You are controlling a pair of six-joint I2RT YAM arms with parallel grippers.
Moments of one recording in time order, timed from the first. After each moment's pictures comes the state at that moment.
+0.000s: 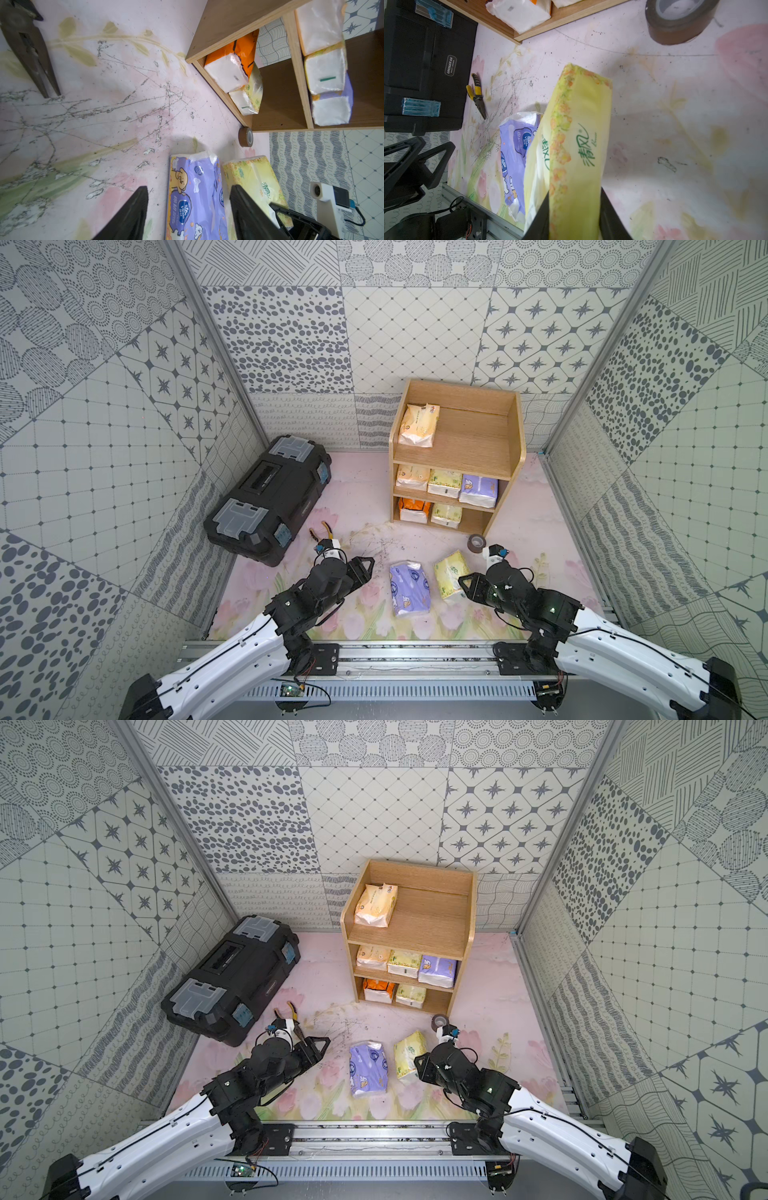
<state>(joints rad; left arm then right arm) -0.72 0.63 0.35 -0.29 -0.14 -1.14 0.92 0.67 0.39 -0.47 0.17 1.05</state>
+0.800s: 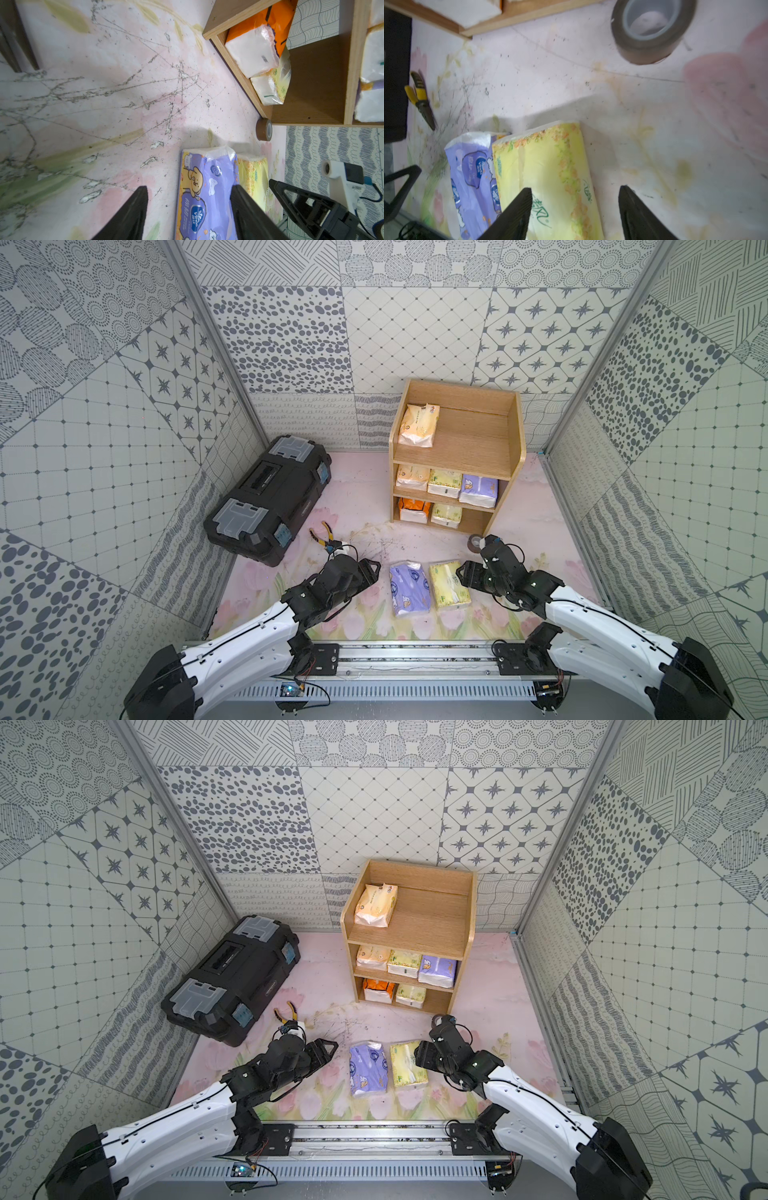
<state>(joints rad) -0.72 0.83 0.34 -0.17 -0.08 -1.15 0.68 0.95 0.46 -0.45 -0.01 0.83</state>
